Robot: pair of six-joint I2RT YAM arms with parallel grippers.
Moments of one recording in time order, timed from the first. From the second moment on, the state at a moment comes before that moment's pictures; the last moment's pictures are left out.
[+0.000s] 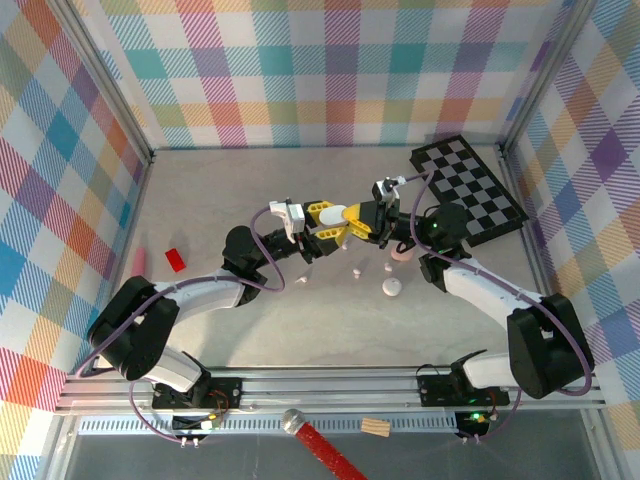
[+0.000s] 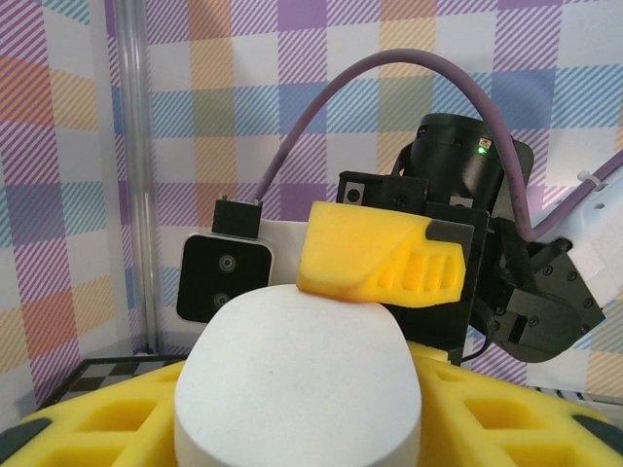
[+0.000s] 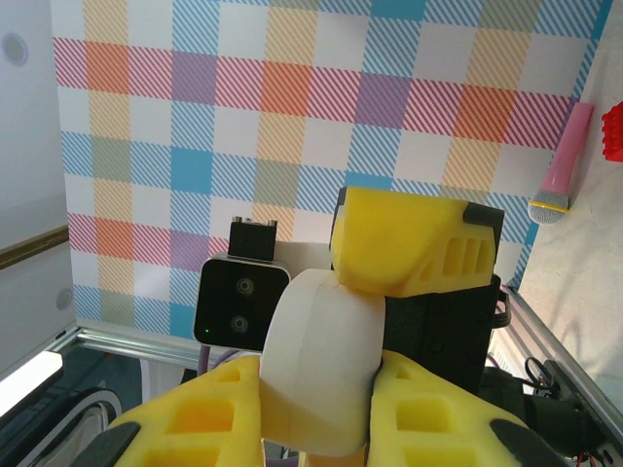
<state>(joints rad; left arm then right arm) -0.63 1.48 0.68 1.20 0.62 -0.21 0.41 1.34 0.71 0.98 -1.01 1.73</state>
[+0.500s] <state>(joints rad) -0.63 1.50 0.69 1.20 0.62 -0.21 0.41 1.34 0.71 0.98 -1.01 1.73</state>
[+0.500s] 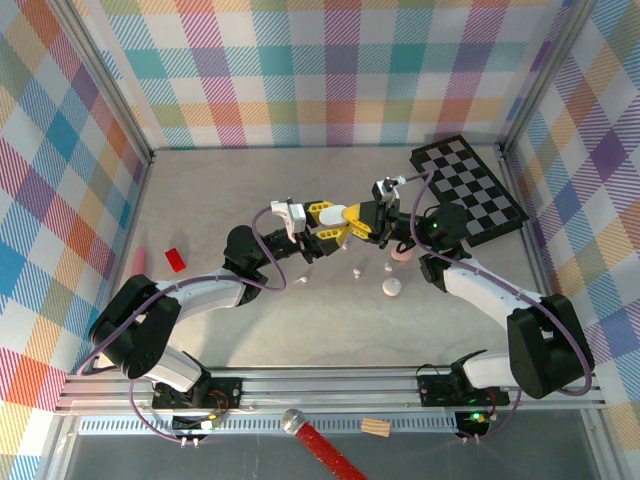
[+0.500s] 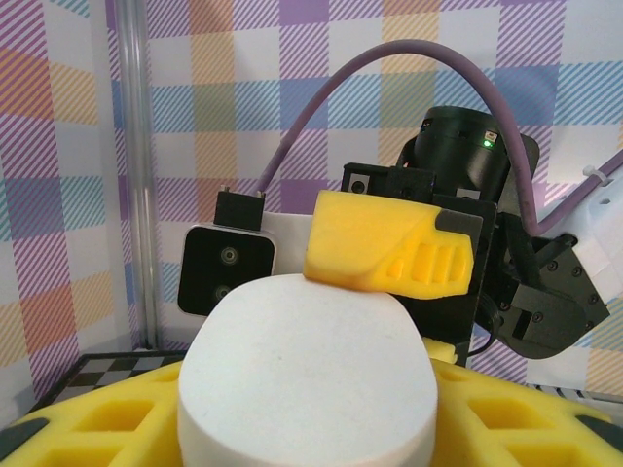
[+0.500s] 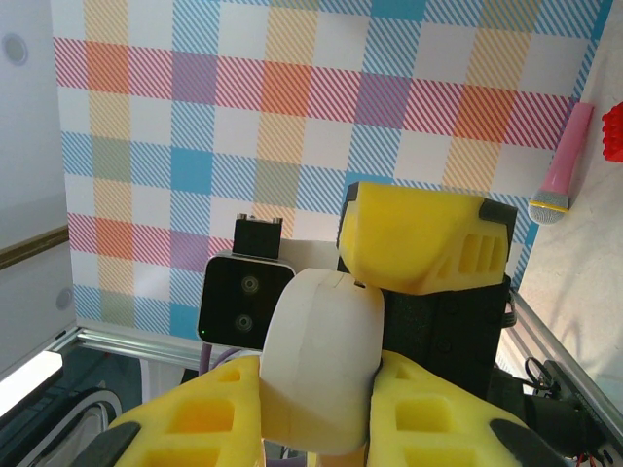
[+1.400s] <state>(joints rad) -0.63 1.46 0.68 1.10 0.64 -0.20 0.37 1.11 0.71 0.42 -0.93 1.25</state>
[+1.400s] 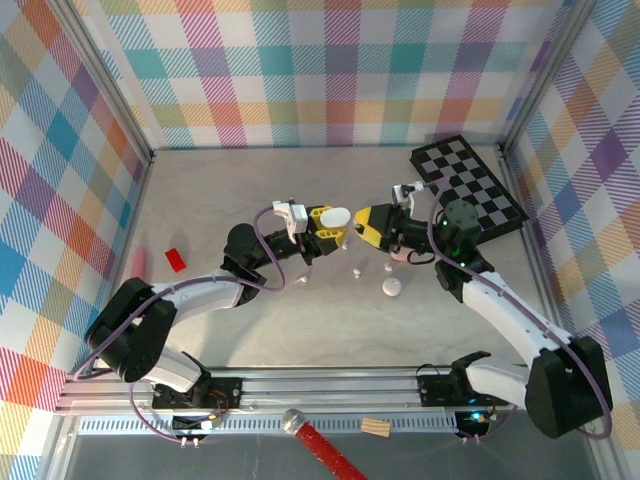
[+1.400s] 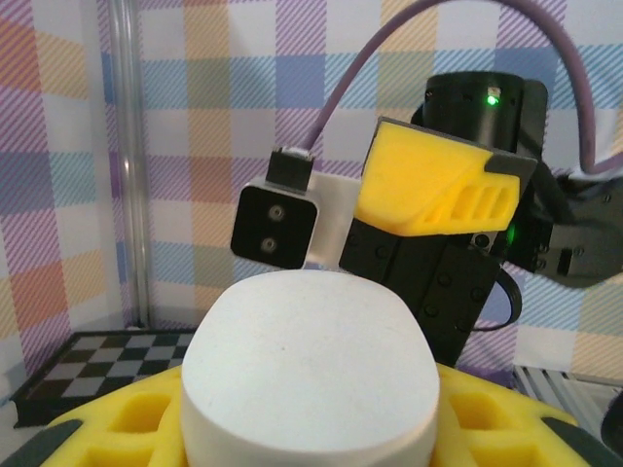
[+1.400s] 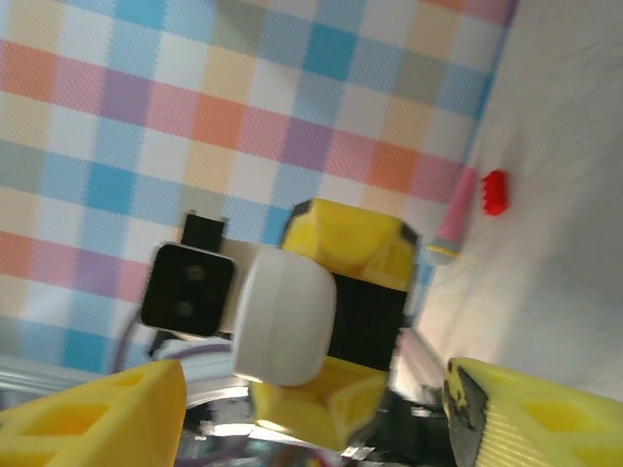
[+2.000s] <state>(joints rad) -0.62 1.37 0.68 0.80 0.80 -0.10 0.62 0.98 0.82 -0.25 -0.58 0.16</state>
